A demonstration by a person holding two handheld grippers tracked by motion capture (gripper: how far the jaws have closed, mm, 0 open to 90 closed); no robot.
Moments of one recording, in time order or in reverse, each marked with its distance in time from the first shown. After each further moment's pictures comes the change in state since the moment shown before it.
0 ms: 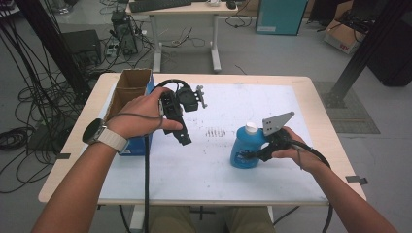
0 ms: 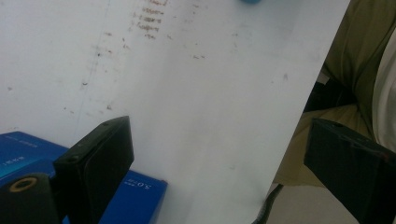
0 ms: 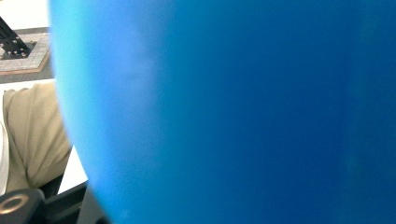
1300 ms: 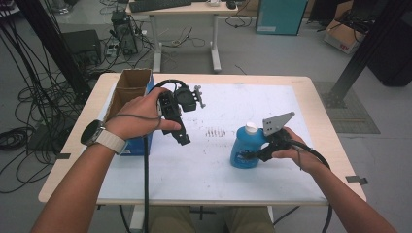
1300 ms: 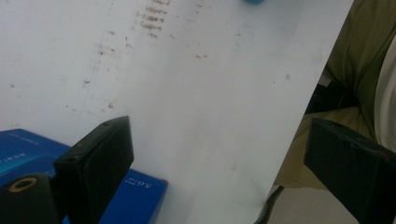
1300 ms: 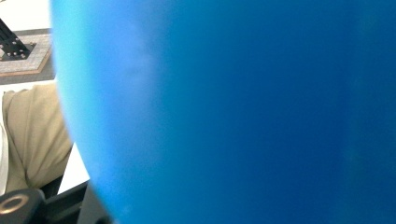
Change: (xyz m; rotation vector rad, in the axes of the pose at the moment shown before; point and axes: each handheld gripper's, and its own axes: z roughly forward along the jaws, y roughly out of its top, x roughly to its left) left arm 0.000 -0.004 -0.001 -0.003 0.002 -0.009; right arm 0.000 -0.001 0.000 -0.007 -0.002 0.001
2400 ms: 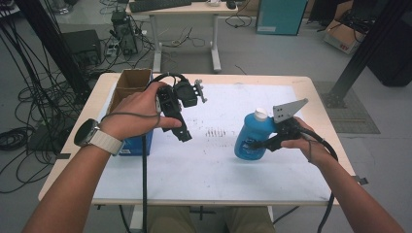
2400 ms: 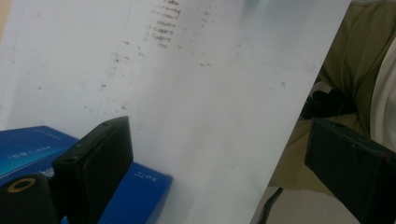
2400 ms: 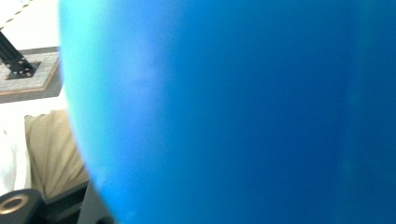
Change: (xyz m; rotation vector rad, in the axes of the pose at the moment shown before) left arm -0.010 0.006 -0.034 -0.022 0.047 -0.001; right arm -0.002 0.037 -0.038 -0.046 -0.003 0.021
